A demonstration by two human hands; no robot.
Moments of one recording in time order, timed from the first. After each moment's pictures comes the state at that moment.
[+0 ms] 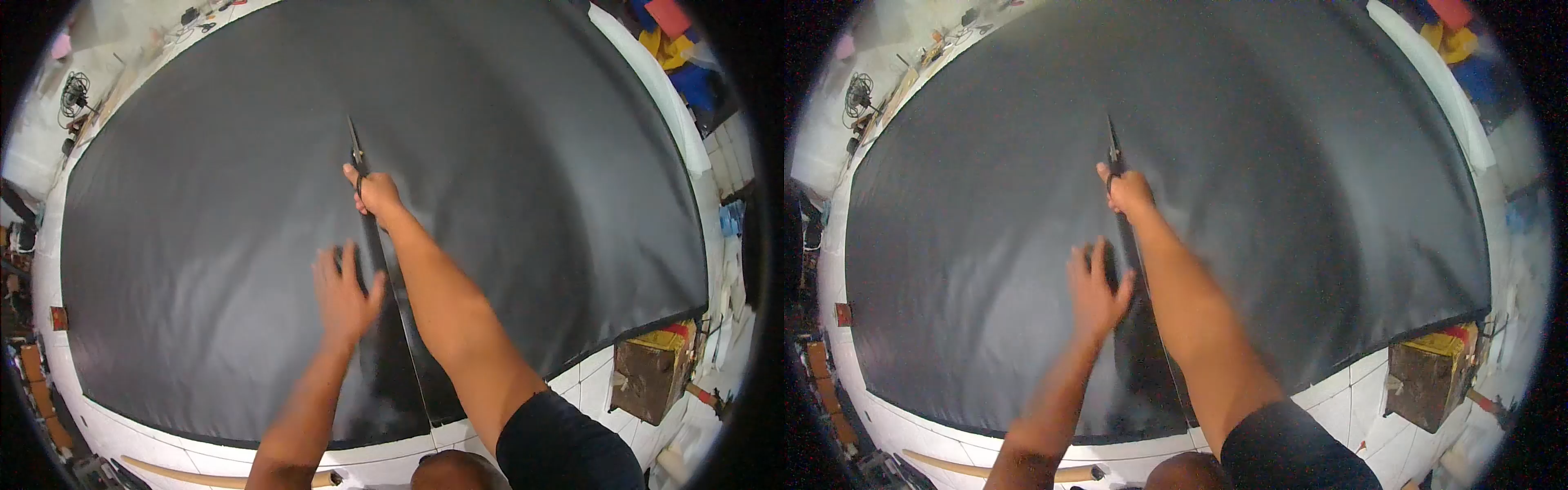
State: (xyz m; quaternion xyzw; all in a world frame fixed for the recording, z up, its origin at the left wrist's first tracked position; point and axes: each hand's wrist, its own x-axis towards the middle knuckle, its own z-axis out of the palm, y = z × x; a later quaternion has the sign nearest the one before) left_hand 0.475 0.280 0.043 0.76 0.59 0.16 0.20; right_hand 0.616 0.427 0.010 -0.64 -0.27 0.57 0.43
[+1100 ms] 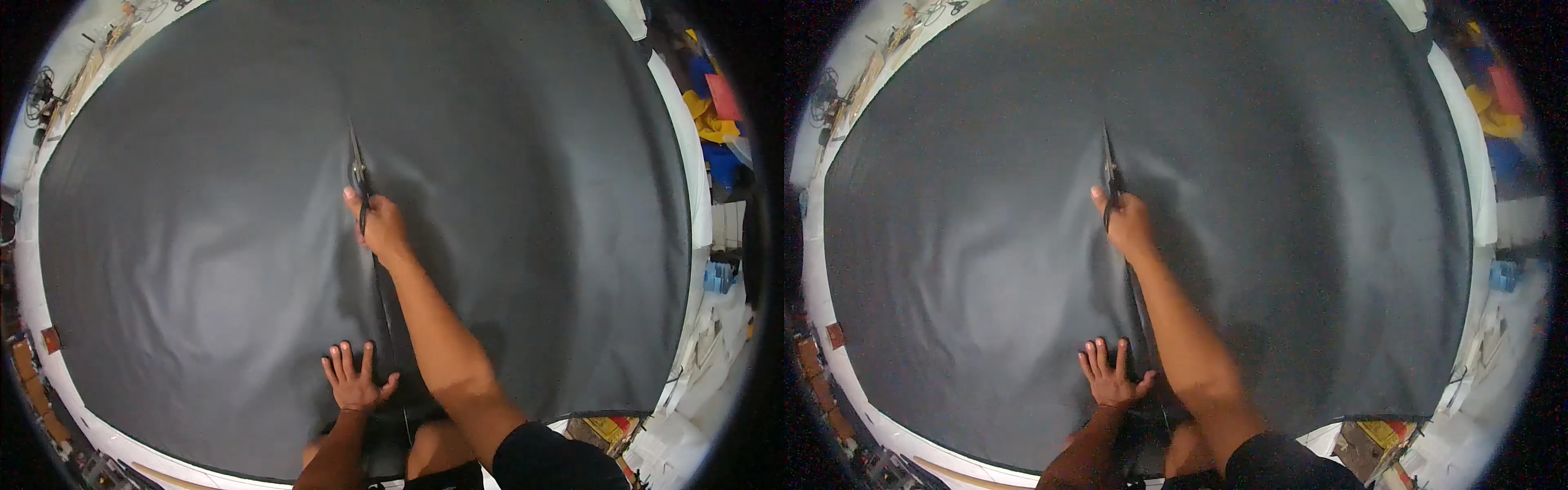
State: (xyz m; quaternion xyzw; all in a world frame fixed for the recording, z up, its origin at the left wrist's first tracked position) left_hand 0.482 0.346 -0.002 0.79 0.60 0.06 0.11; right_hand 0.637 0.619 0.012 -0.70 -0.30 0.52 0.38
